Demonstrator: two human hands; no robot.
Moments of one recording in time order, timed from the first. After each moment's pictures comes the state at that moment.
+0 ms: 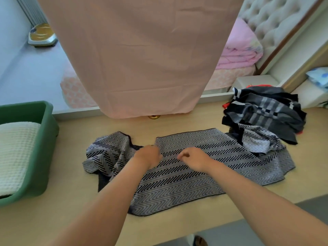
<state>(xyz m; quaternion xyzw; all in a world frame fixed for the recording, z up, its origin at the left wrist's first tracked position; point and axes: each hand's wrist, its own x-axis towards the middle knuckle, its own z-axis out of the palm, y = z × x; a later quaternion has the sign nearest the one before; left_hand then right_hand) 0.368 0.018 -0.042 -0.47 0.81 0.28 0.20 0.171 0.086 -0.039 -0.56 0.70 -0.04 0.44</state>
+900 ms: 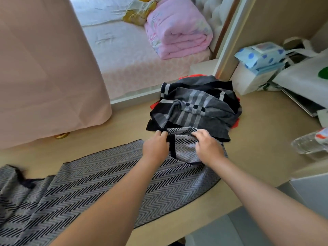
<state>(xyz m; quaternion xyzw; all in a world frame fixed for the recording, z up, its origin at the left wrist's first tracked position) -0.038 0.039 -0.080 -0.50 0.85 0.18 0.00 -0.224 0.126 -0.083 -0.56 0.80 -0.08 0.18</state>
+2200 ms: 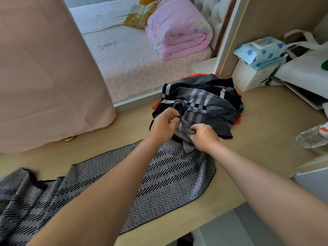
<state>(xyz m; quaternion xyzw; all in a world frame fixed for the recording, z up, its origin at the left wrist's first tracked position) -0.058 0.011 -0.030 -0.42 0.73 0.47 -0.25 -0.210 0.091 -0.053 -0.48 0.84 -0.13 0.22</state>
